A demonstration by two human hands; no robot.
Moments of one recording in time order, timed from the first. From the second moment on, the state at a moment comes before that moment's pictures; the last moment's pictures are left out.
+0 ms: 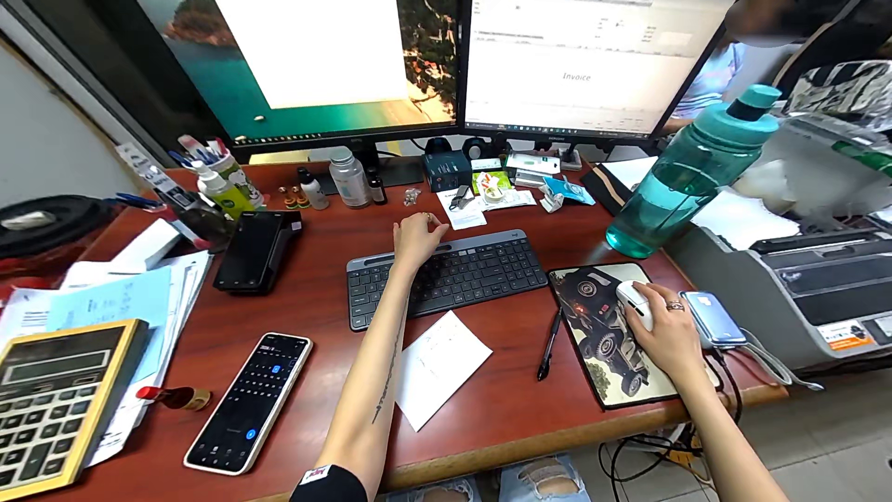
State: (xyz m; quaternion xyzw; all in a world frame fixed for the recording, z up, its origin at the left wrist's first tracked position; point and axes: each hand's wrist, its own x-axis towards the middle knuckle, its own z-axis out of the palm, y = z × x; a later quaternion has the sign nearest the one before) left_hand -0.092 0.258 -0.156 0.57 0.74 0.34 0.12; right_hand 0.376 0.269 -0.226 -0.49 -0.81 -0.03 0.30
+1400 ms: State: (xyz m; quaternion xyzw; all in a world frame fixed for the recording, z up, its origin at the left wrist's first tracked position) left_hand -0.100 0.246 -0.145 0.57 0.74 0.35 0.09; right_hand 0.359 0.259 -0.220 -0.45 -0.82 -0.09 0.35
